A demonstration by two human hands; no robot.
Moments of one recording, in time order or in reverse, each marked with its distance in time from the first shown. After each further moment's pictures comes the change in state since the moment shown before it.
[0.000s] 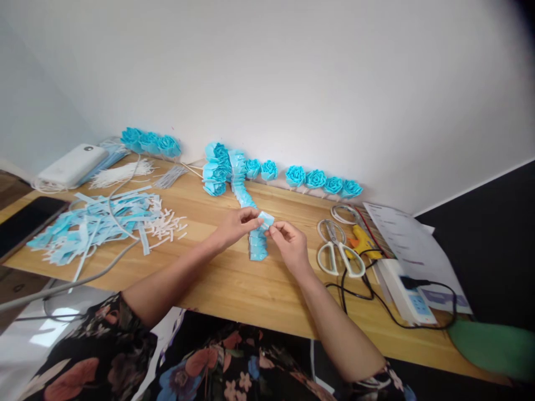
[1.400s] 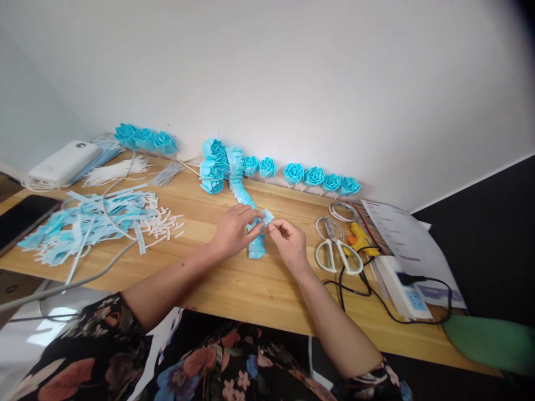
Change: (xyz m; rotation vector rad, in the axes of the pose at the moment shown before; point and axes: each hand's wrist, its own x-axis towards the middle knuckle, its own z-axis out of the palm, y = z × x) left_hand -0.009 0.004 0.007 0.764 0.191 0.543; right_hand 0.001 0.003 0.000 -0.046 0.033 -0.031
